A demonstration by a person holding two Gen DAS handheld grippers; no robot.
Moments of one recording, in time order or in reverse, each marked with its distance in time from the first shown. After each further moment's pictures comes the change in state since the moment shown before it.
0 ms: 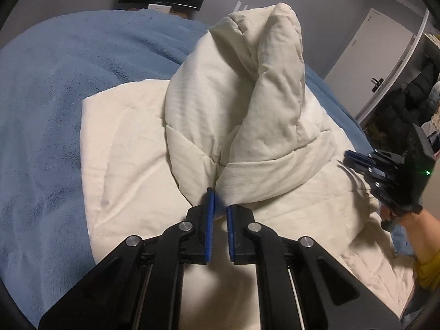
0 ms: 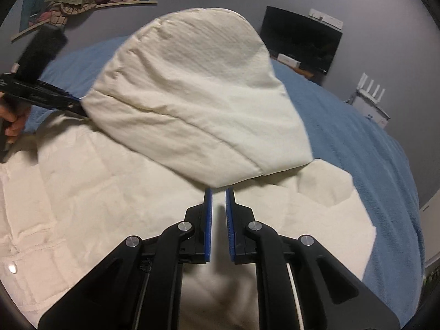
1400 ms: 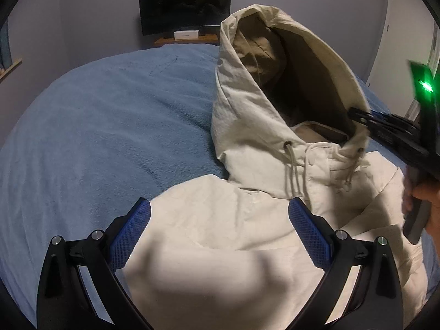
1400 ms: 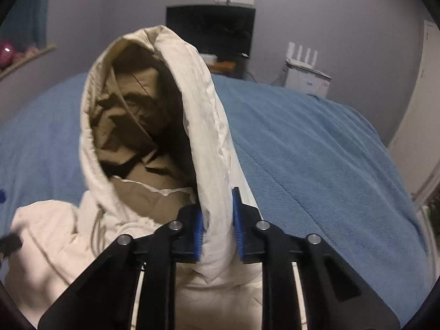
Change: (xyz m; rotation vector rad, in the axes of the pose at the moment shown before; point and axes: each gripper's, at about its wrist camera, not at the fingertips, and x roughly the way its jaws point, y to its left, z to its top) left arm 0.015 -0.016 0.083 0.095 -0.058 0.342; right arm 0.095 -0.100 0.135 0.400 -0.028 -0.278
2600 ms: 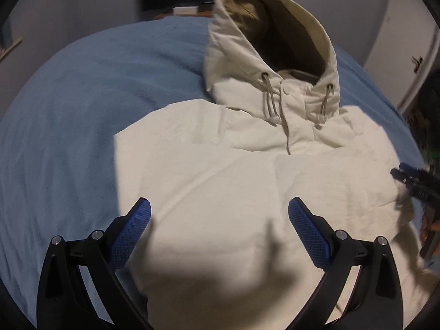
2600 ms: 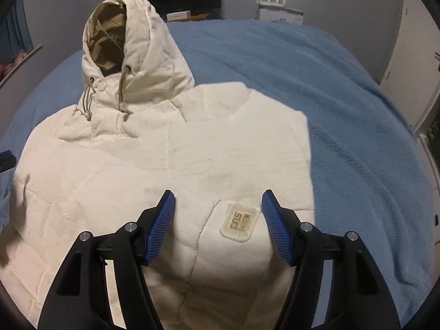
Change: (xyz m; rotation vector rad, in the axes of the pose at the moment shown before) left arm -0.034 -0.024 -0.080 -0.005 0.129 -0.032; right arm -0.101 -0.100 -0.166 0.166 0.270 0.023
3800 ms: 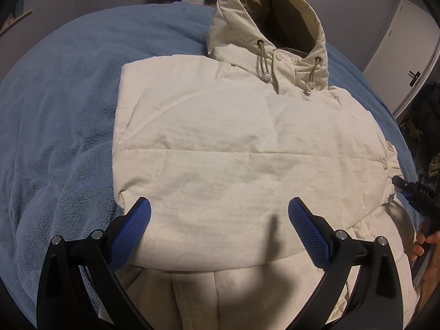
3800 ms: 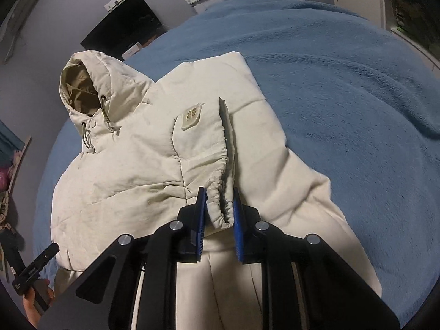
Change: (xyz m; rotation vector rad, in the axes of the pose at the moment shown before) left arm -0.024 0.000 -0.076 -0.114 0.008 -0.071; right arm -0.042 -0.038 -0.086 0.489 -0.032 0.096
